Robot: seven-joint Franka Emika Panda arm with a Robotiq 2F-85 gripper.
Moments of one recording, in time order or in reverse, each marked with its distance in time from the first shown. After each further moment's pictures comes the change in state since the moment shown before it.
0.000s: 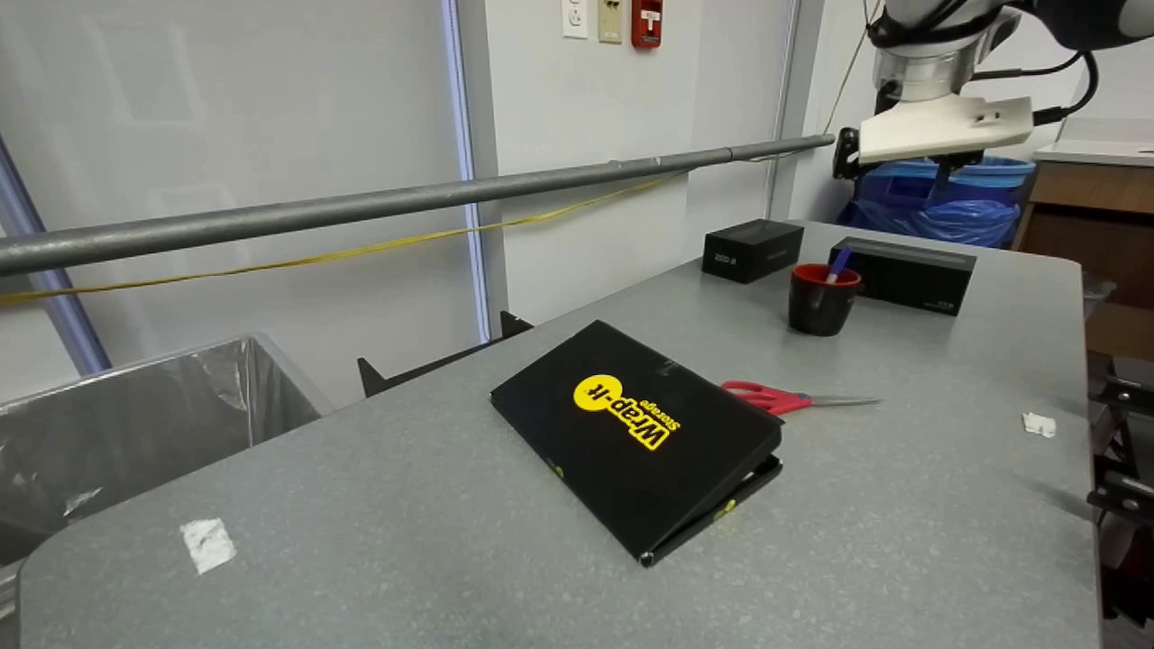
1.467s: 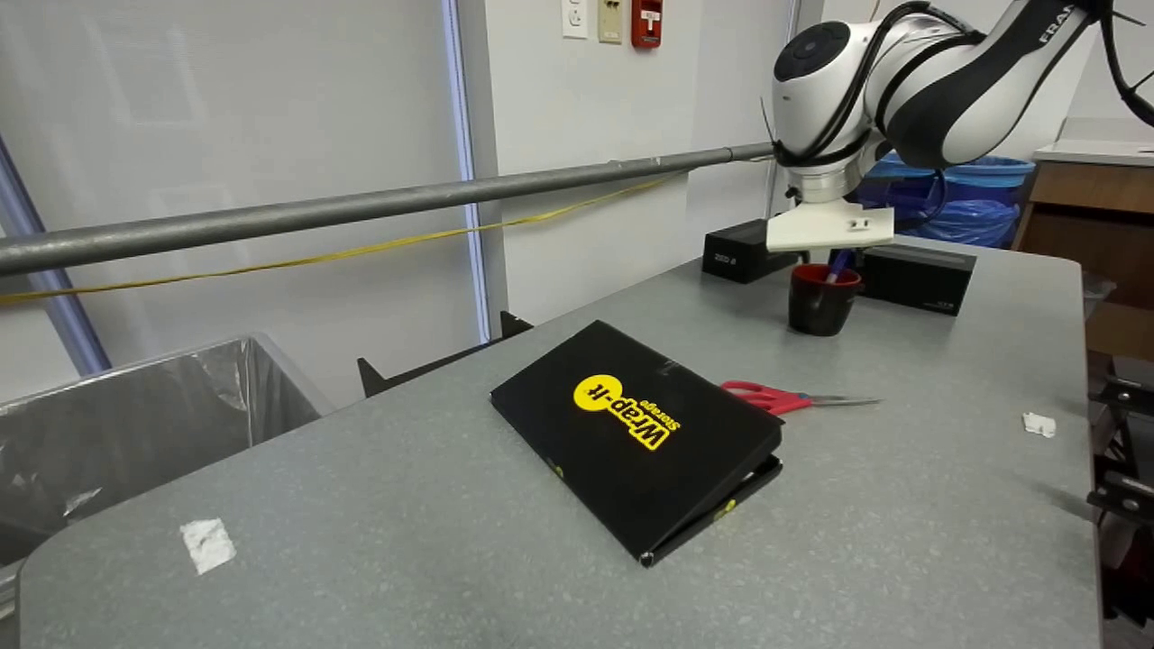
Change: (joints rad) arm 0.316 0.435 -0.312 0.316 -0.025 -0.016 0.170
